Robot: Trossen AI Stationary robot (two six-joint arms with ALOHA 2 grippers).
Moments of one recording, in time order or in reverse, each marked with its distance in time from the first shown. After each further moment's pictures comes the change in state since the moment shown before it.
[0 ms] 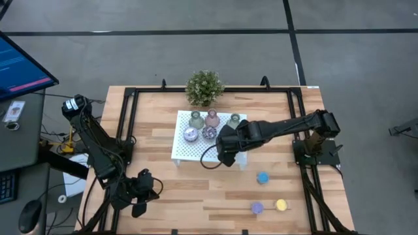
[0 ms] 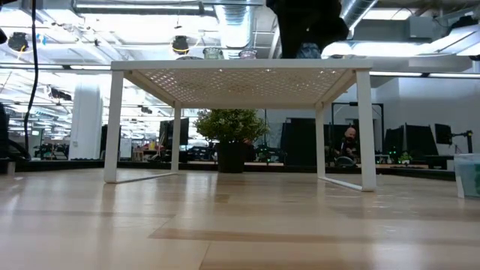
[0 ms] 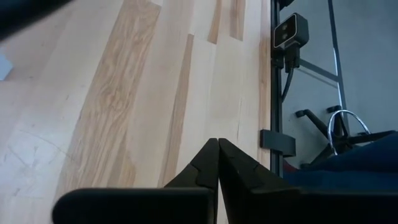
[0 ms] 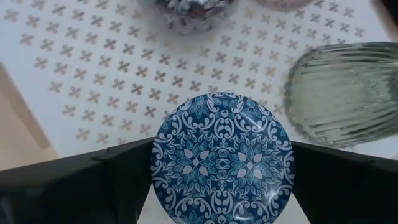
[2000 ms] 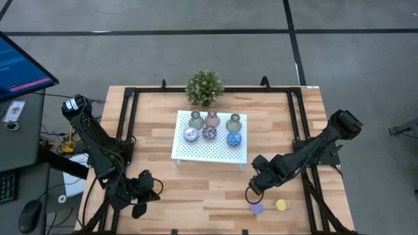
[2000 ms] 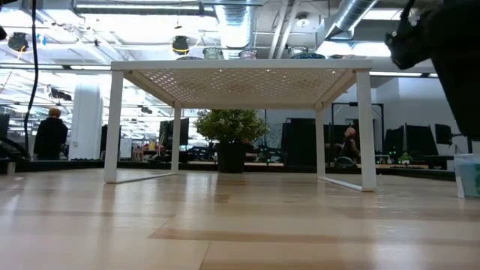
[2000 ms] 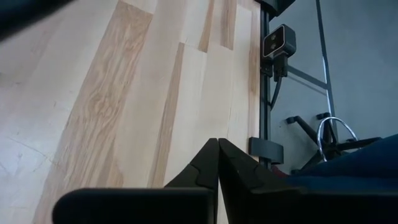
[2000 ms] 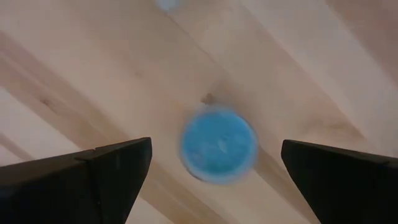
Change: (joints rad) left arm 0.000 0.000 0.000 0.044 -0.011 0.000; right arm 0.400 -0.231 -0.652 0.228 -0.219 0.672
